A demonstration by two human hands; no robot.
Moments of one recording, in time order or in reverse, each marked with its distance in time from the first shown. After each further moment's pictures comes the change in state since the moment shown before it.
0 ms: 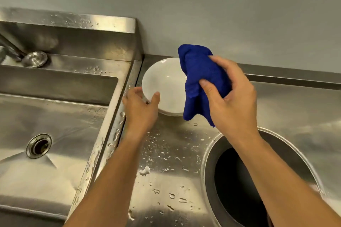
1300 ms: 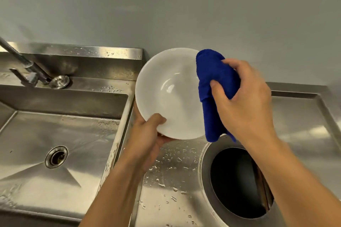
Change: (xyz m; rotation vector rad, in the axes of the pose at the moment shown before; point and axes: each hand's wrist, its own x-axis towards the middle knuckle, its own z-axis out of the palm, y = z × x) left_hand -0.102 0.084 -0.068 -0.780 -0.357 -0.230; right_hand -0.008 -0.102 -0.060 -0.320 0.083 -0.016
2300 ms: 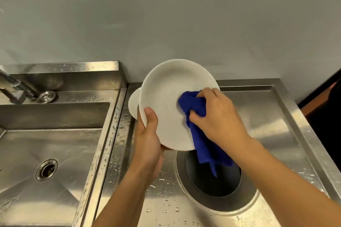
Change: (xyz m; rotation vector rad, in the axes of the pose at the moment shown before) left_hand -0.089 -0.030 0.086 0.081 -0.038 0.120; right_hand -0.041 0.037 -0.077 -0.307 -0.257 -0.013
